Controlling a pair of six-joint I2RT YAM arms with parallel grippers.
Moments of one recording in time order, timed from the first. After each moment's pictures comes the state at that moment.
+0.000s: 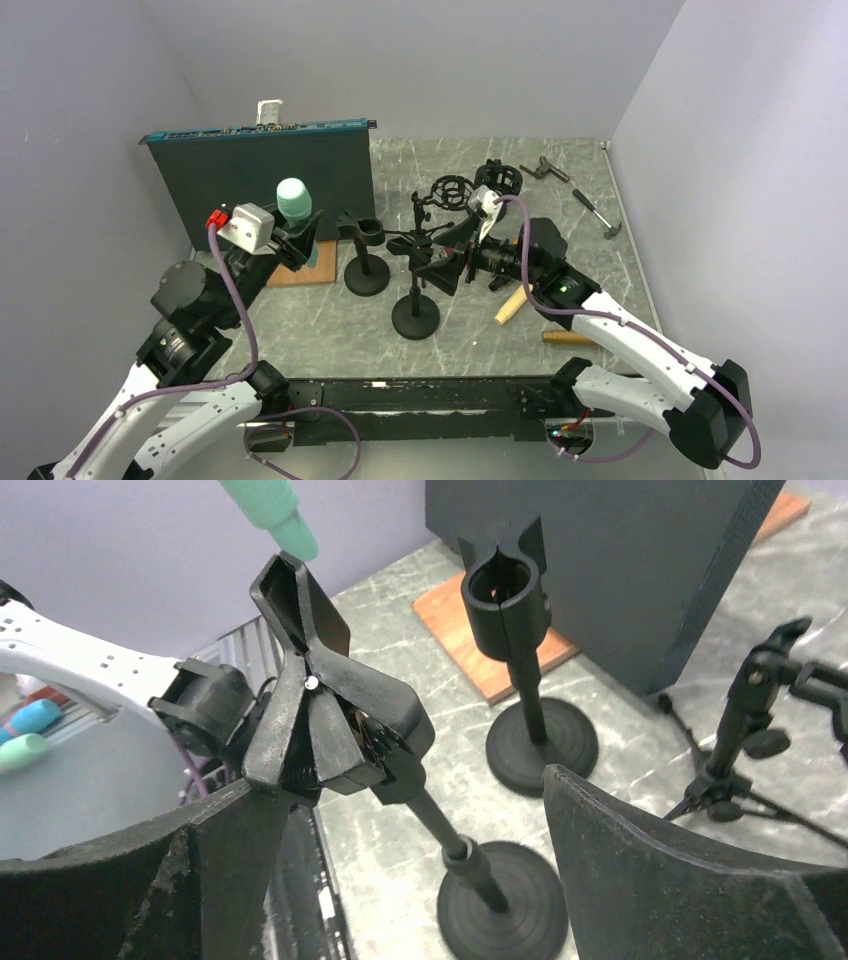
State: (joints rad) left arm -0.70 0.54 0.96 -0.16 -0.16 0.11; right arm 0.70 0.97 0.73 0.21 -0.50 0.26
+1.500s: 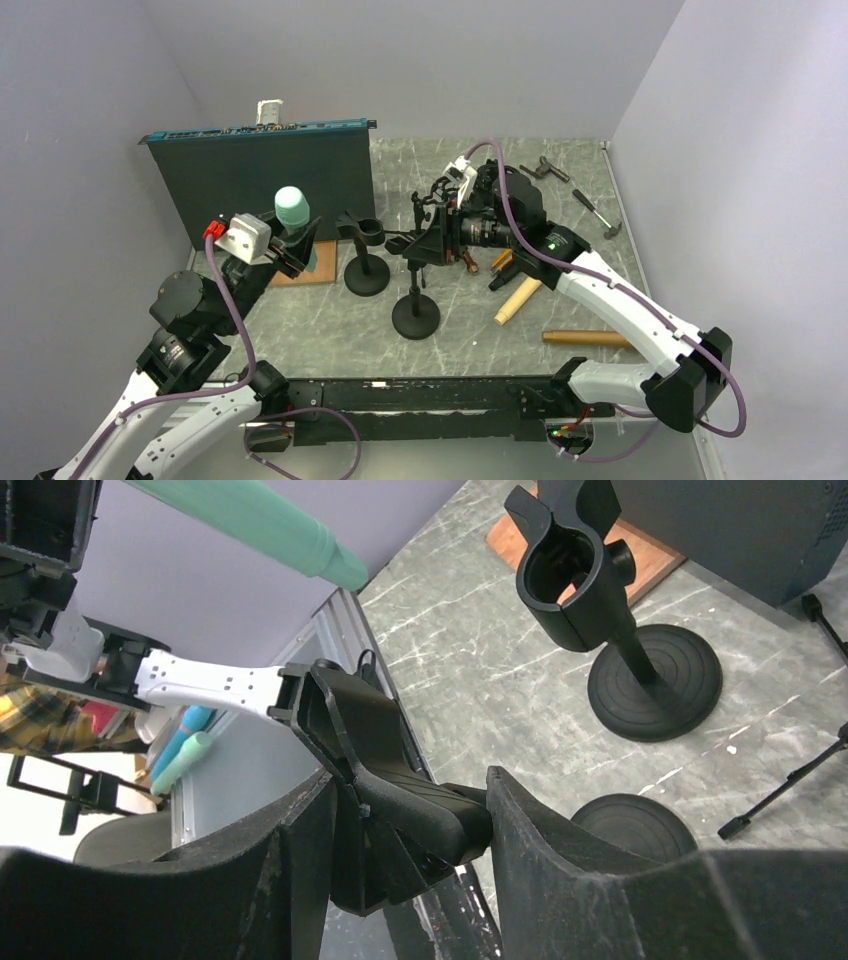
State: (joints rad) left arm -0.70 0.49 0.89 -0.15 -0.15 0.11; right arm 0.70 1.20 1.12 -0.23 -0.59 0.48
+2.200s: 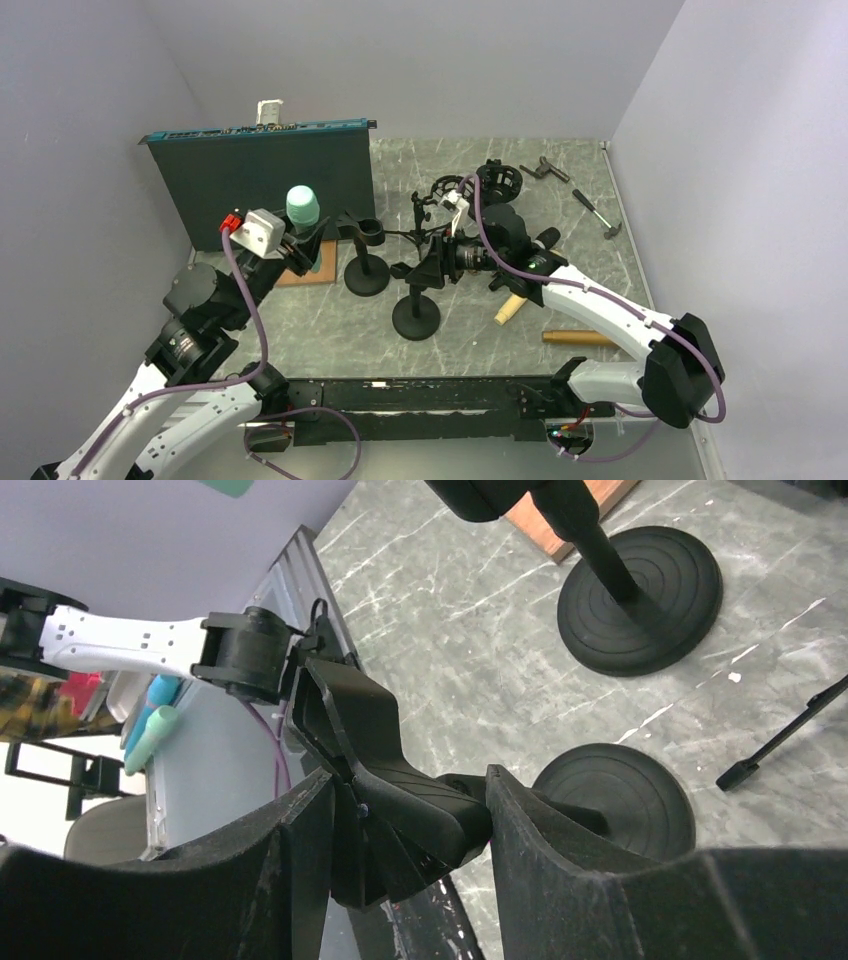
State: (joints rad) left arm -0.70 0.52 0.88 -0.15 -0.14 0.11; right arm 0.70 1.22 0.83 0.00 -0.61 0.48
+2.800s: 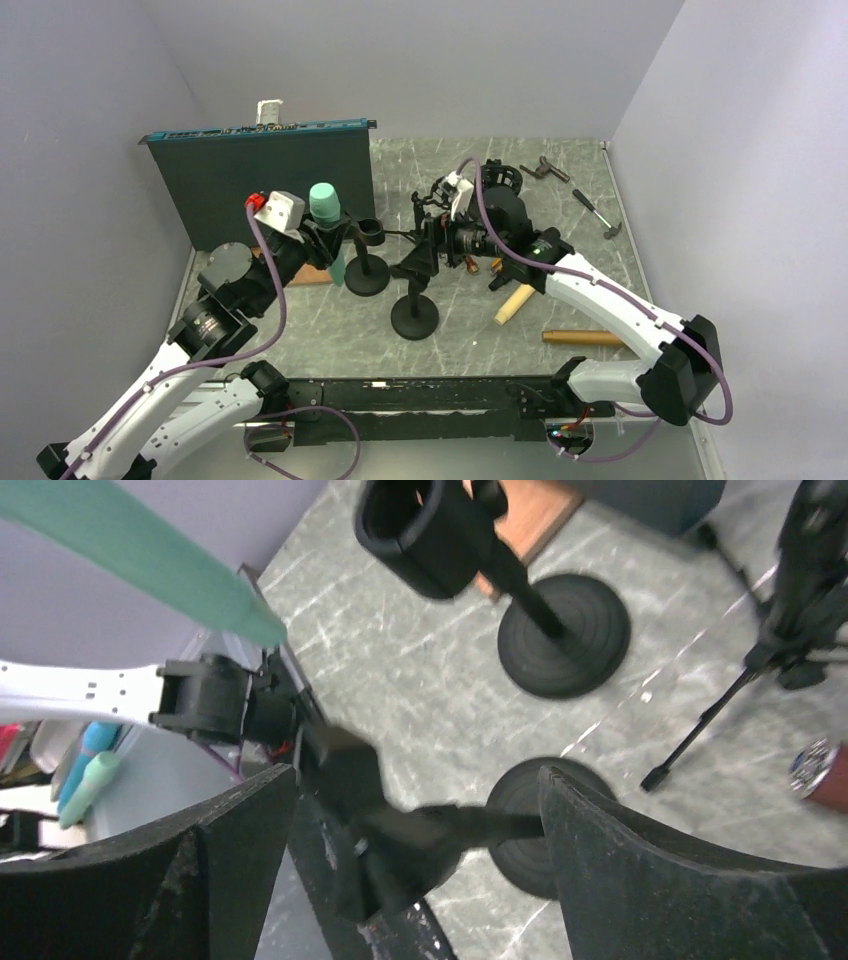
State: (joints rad) left arm -0.70 0.63 0.86 -0.15 -0.14 -0.06; right arm 0.70 1.23 0.96 -0.16 -0.48 0.44
